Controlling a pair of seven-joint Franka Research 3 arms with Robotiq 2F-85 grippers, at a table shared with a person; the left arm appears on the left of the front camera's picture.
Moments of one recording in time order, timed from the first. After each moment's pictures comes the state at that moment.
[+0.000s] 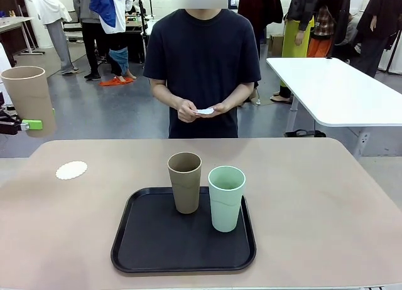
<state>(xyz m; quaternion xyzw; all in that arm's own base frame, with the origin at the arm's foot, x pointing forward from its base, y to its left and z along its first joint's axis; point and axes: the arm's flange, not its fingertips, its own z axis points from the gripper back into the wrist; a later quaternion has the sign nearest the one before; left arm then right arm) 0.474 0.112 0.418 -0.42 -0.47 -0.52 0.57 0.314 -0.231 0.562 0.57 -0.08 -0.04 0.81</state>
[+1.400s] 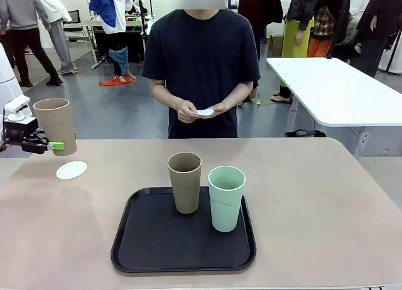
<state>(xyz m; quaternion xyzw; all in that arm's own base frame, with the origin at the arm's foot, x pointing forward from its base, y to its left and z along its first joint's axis) 0.578 0.124 0.294 -0.49 -0.43 -0.53 0.54 0.314 -0.231 0.562 0.57 -0.08 -0.04 0.81</state>
